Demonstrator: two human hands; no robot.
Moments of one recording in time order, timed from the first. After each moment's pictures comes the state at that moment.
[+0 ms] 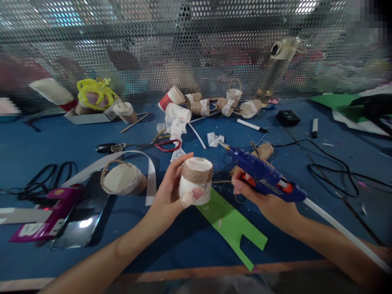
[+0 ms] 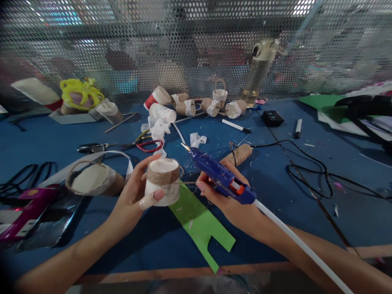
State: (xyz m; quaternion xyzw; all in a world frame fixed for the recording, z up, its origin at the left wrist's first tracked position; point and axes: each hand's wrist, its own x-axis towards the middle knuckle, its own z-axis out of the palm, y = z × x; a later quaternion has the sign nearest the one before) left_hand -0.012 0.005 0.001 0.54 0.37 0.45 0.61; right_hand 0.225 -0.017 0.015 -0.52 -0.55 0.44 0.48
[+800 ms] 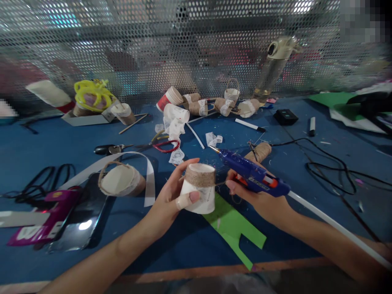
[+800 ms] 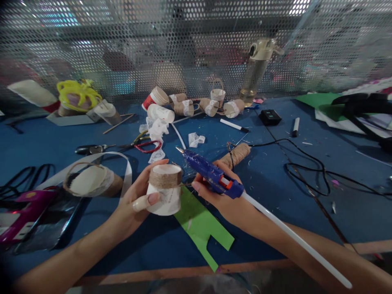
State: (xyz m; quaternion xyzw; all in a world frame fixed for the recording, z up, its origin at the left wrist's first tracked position) left_hand -0.010 0.002 0.000 0.44 0.35 0.42 0.71; right_hand 0.221 -0.013 0.006 -0.51 -0.55 0.44 0.50
